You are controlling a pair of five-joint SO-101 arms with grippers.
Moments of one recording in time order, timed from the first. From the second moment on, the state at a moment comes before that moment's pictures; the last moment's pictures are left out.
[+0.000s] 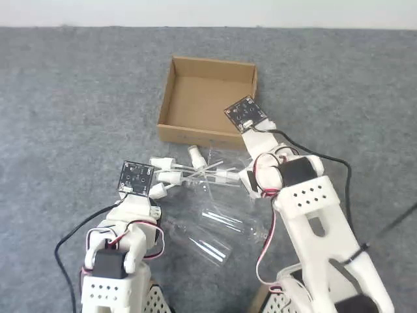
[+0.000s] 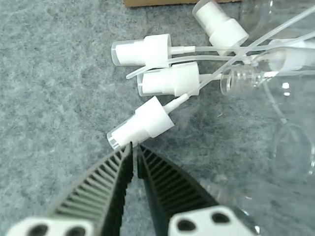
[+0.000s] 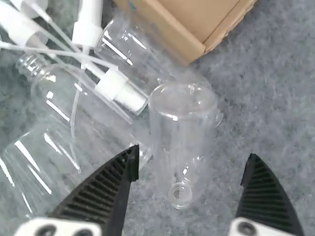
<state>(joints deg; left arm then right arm) -0.4 -103.2 97.4 72.0 -0.1 -22.6 -31.4 40.4 65.0 14.3</state>
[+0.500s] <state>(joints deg) -0.4 -103.2 97.4 72.0 -0.1 -26.5 -20.2 40.4 58.9 14.4</state>
